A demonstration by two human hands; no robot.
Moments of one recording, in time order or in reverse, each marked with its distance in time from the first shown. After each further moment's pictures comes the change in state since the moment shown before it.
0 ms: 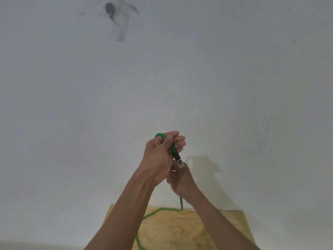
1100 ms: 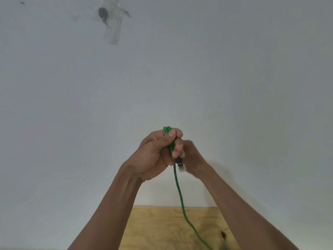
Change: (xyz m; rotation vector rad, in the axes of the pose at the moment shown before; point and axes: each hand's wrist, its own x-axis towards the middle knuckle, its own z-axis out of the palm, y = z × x) left_hand -0.011 0.025 -0.007 0.133 -0.651 0.006; right_hand 0.007 -0.062 -0.050 0.208 -0.256 -0.213
